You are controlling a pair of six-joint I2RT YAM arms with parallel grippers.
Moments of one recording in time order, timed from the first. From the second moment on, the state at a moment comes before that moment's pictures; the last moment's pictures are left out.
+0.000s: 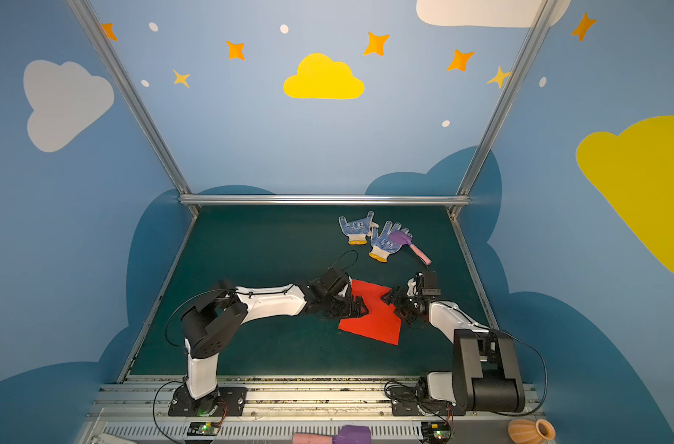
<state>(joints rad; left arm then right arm) -0.92 1.93 1.17 -0.17 0.26 -0.90 0.06 1.35 0.53 -0.26 -0.48 0.71</state>
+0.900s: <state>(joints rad) -1.00 1.79 0.94 0.01 0.17 -1.18 0.06 1.35 0.53 -0.26 -0.48 0.71</state>
